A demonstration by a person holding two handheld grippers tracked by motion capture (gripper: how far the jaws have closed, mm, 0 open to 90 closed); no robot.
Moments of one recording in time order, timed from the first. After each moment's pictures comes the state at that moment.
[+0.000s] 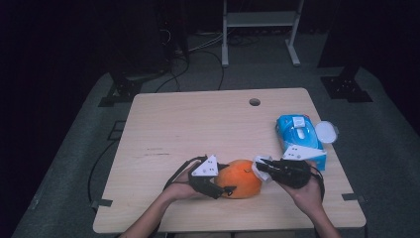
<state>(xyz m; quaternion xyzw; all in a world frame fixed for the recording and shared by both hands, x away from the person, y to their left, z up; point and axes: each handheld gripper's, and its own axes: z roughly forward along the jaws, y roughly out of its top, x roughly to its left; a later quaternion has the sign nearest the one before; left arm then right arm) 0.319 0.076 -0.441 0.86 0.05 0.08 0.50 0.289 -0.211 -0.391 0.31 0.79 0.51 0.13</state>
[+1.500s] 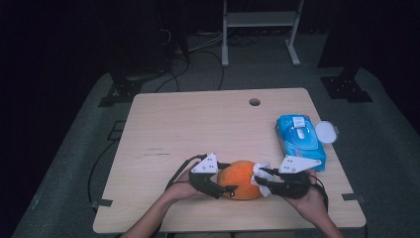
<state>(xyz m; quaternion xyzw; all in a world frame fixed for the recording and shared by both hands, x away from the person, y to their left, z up) 0.321 0.074 -0.439 0.86 0.08 0.06 0.51 0.272 -0.211 -0.408 0.27 0.83 0.47 0.13</state>
